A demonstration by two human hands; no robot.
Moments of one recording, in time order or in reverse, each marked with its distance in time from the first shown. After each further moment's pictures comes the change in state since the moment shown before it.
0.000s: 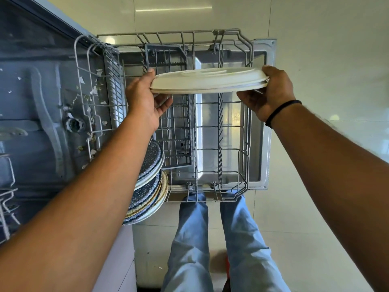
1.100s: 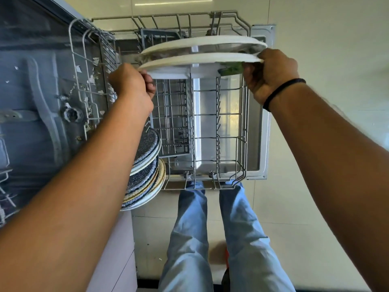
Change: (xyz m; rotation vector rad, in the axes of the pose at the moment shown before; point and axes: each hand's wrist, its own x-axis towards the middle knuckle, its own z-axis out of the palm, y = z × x) left_hand -0.021 0.005 0.000 -0.143 0.203 0.032; right_hand -0.034 0.000 0.002 0.079 0.035 -0.056
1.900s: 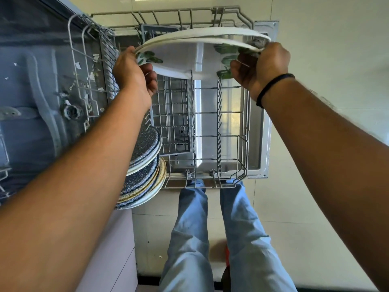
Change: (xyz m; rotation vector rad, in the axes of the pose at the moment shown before) left_hand 0.020 -0.002 0.001 0.061 -0.067 0.022; right_hand 0.006 0.009 0.014 -0.095 -0.008 -0.037
